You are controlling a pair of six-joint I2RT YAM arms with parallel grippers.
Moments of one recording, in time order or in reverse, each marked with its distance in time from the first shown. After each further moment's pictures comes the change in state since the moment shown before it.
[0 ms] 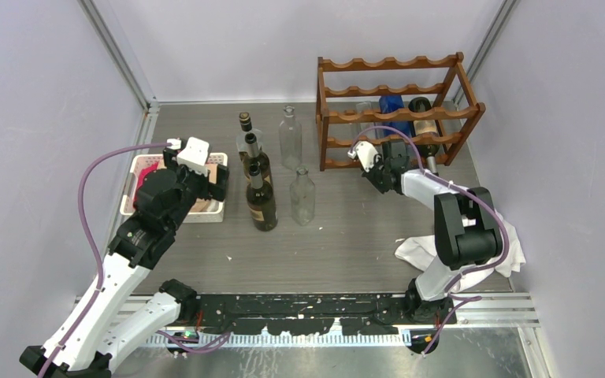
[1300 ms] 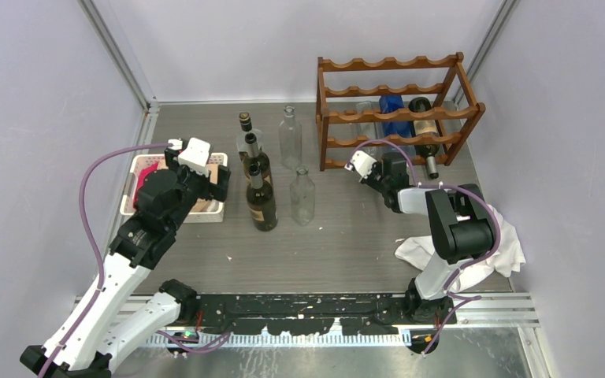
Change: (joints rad) left arm 0.000 -0.001 -0.010 0.015 0.018 0.003; right arm 0.003 0.037 -0.226 0.554 0.030 -0.205
